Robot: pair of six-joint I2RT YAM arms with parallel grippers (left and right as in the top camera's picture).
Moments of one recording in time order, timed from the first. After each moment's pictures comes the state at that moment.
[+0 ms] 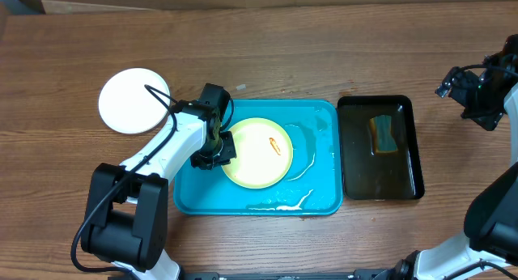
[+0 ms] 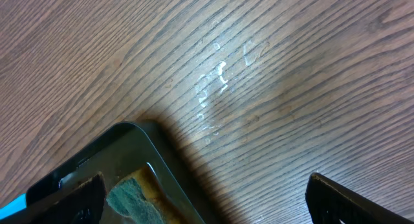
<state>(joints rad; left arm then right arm) -0.29 1.79 1.12 -0.89 0.06 -0.52 -0.40 1.82 1.52 -0.97 -0.15 0.25</state>
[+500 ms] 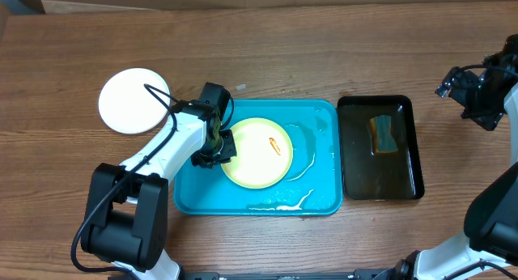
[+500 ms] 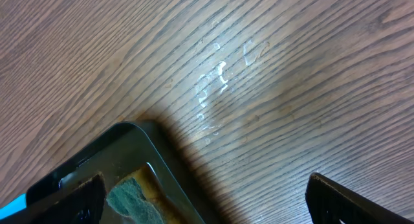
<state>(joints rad) -0.29 1.79 1.12 -0.86 0.06 -0.52 -0.40 1.82 1.52 -0.97 -0.15 0.25</state>
